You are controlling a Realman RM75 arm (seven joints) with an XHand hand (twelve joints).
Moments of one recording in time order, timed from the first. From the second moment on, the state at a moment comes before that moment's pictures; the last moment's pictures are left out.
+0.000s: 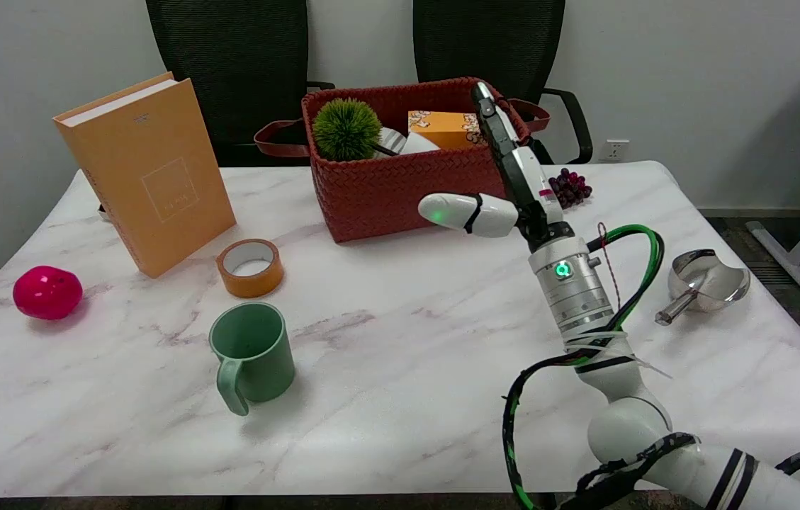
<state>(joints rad) -0.01 -1.08 -2.03 1.58 1.01 0.80 0.51</state>
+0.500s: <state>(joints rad) -0.02 -1.01 -2.03 1.59 0.98 0.75 0.66</state>
